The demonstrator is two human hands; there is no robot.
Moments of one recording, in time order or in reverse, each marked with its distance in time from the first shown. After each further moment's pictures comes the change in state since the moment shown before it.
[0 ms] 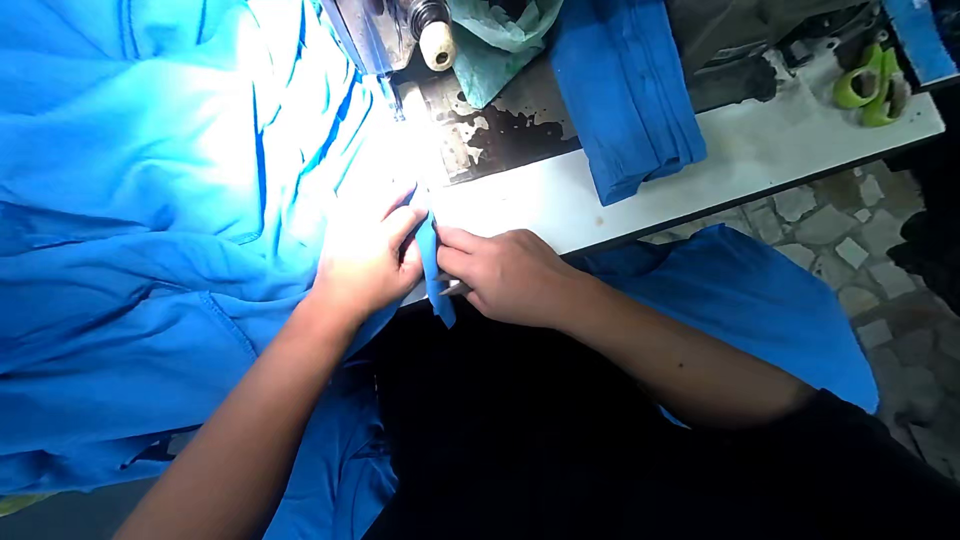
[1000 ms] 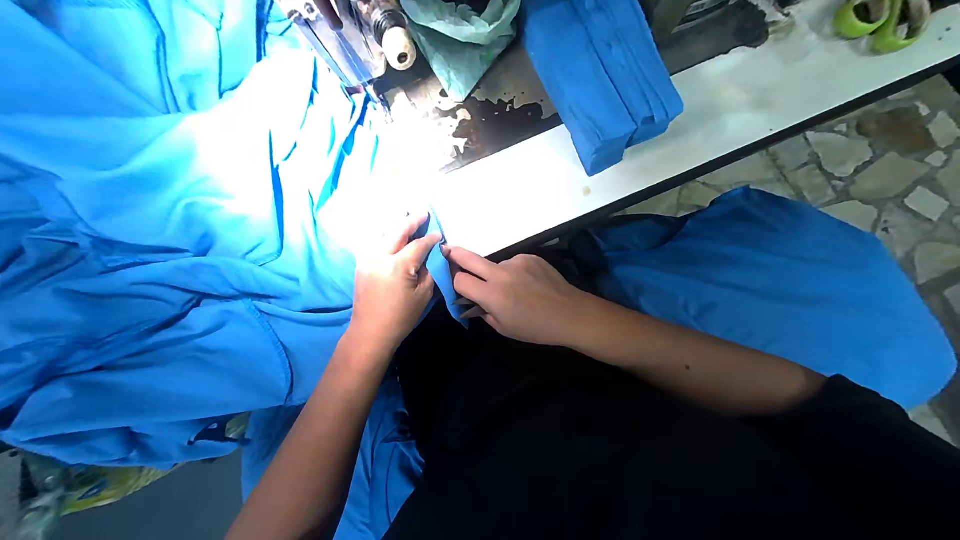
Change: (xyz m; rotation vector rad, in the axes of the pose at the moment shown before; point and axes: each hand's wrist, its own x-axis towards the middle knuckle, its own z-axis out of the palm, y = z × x) left_hand -0.028 0.046 0.006 -0.048 0.030 -0.146; right_hand -0.044 -0.021 0.022 0.033 0.058 0.033
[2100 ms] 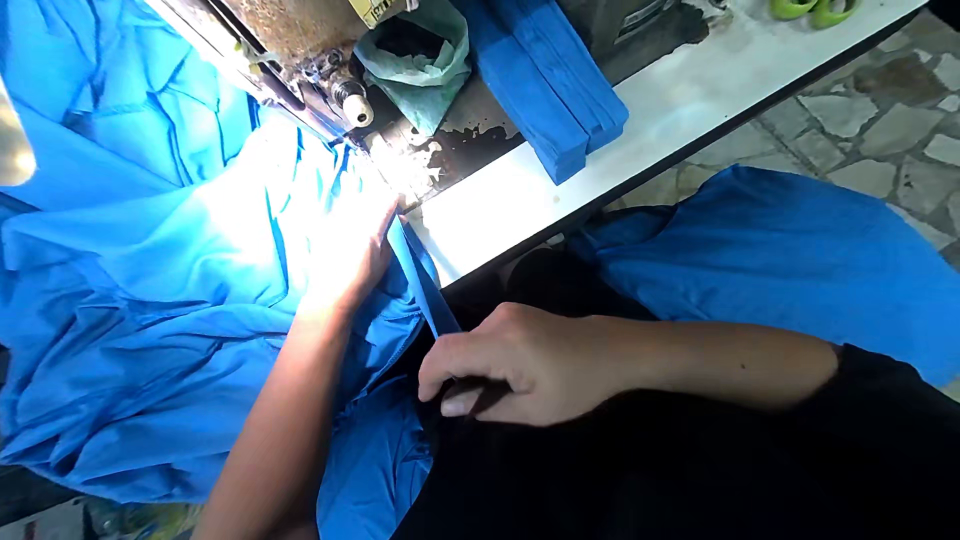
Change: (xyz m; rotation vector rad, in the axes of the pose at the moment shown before) left_hand 0.067 -0.027 -0.029 0.294 -0.047 0.298; right_hand -0.003 -0.049 -0.066 0.700 0.109 -0.235
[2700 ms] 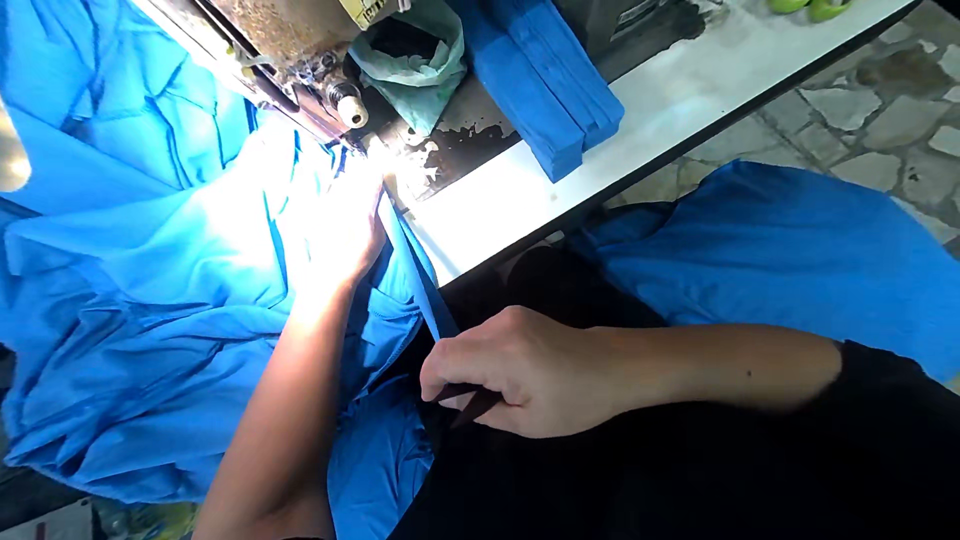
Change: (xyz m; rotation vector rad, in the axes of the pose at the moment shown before) left_hand 0.019 -0.022 0.018 0.018 -0.042 -0.103; right_hand -0.004 -0.009 0.007 -0.062 0.068 0.010
